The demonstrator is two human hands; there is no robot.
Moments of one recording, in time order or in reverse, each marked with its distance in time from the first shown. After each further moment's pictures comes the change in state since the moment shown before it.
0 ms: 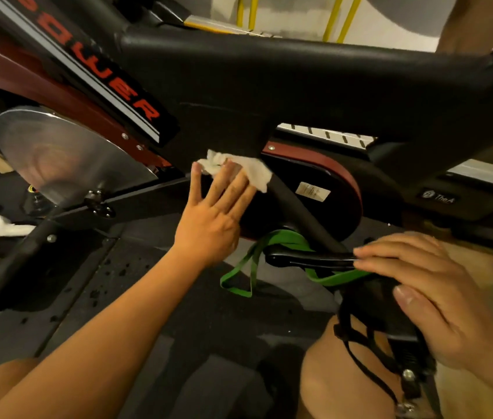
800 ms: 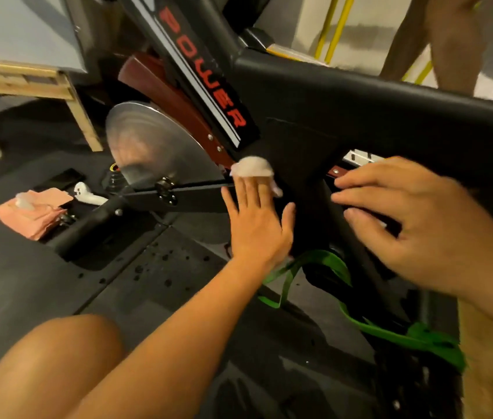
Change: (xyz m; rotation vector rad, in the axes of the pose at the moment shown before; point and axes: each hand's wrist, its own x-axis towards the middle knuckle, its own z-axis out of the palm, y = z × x) left_hand 0.006 0.024 -0.010 -0.279 -0.037 -0.855; right_hand 0.131 -0.057 -0.009 -0.230 -0.021 -0.344
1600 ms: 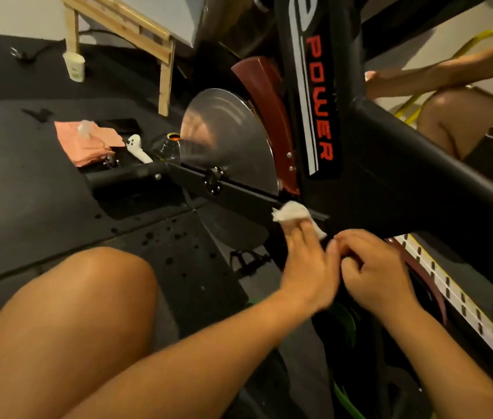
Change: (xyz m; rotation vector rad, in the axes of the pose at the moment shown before) left_hand -0.007 0.036 -0.007 -0.811 -0.132 -0.490; right_hand 0.048 0.033 0.107 0.120 -0.055 0.052
